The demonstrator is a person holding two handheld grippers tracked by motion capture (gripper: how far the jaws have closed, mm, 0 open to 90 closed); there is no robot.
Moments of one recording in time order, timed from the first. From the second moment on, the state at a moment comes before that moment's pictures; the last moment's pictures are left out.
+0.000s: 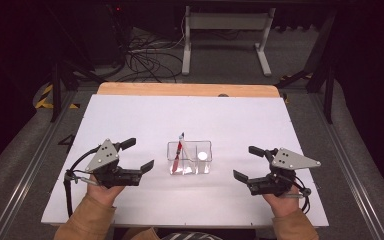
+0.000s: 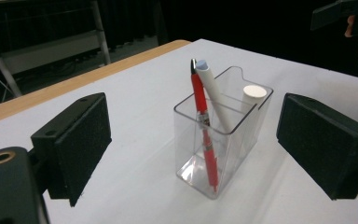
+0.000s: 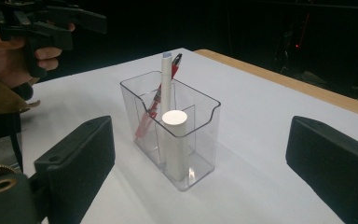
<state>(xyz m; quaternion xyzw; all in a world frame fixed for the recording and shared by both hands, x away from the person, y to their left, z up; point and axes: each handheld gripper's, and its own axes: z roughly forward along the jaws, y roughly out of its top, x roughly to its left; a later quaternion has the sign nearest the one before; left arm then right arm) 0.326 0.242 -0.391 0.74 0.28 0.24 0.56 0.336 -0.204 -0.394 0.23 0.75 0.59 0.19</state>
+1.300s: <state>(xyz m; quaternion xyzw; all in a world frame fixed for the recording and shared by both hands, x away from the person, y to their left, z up) 0.312 0.298 -0.439 0.73 0.31 0.23 0.55 0.340 -0.217 -0.432 0.25 0.77 0.56 0.19</state>
